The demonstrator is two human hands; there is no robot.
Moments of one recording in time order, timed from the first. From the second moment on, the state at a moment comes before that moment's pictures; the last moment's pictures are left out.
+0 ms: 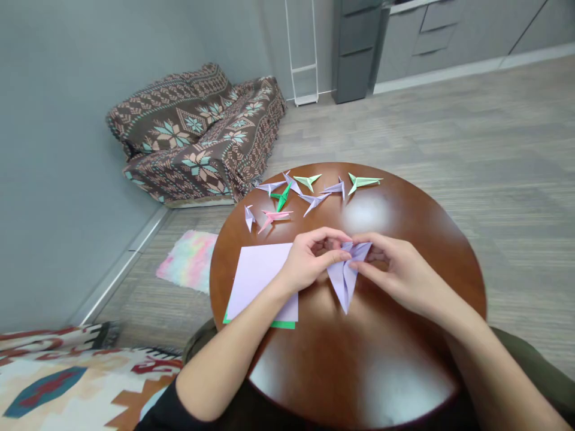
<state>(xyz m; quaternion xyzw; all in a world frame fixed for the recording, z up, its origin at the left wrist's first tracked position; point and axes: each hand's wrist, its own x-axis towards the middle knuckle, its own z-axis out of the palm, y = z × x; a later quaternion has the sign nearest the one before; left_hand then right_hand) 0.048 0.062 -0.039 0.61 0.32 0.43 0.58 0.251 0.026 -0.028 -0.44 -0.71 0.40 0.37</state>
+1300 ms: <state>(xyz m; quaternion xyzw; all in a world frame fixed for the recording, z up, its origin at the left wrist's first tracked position) 0.049 0.064 -0.041 0.38 0.31 0.40 0.78 0.247 0.022 -0.025 -0.42 -0.63 0.38 0.53</state>
